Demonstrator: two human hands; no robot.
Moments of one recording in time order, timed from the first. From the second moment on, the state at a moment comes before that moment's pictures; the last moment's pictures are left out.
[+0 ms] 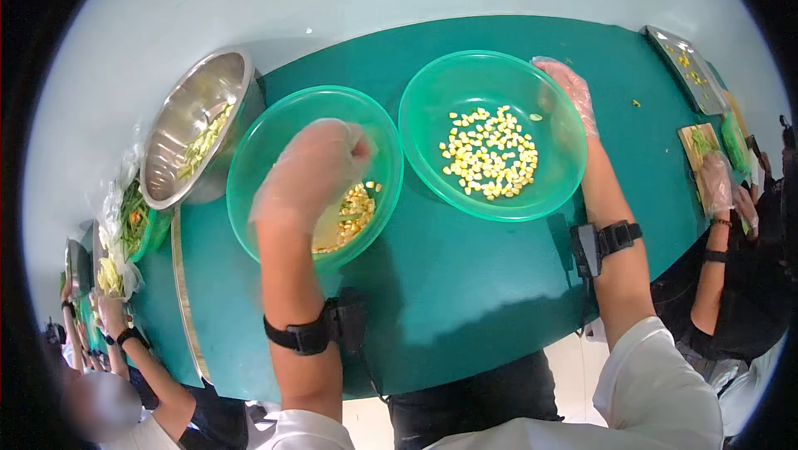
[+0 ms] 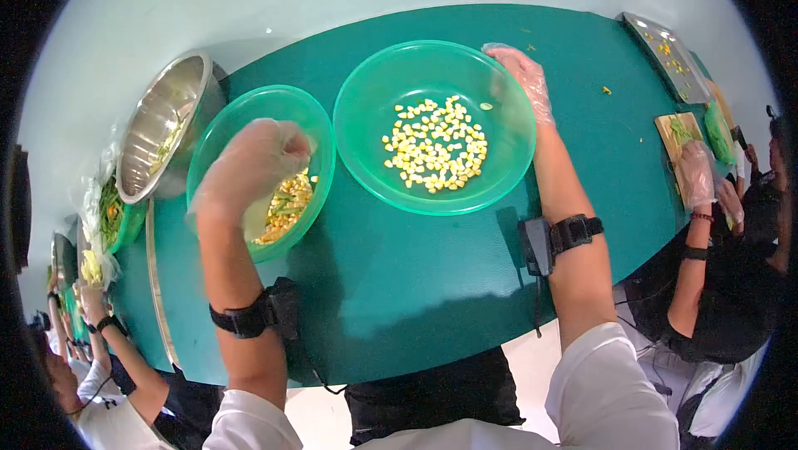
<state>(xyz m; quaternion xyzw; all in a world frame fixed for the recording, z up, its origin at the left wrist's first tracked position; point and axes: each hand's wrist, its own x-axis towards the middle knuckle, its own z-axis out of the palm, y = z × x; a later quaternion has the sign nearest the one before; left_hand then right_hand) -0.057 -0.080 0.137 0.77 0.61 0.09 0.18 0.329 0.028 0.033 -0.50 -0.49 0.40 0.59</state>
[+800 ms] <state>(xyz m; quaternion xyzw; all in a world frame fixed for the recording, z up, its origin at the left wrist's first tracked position) -0.048 -0.081 0.119 0.76 0.61 0.03 0.23 0.323 0.023 0.037 -0.47 -0.49 0.44 0.59</state>
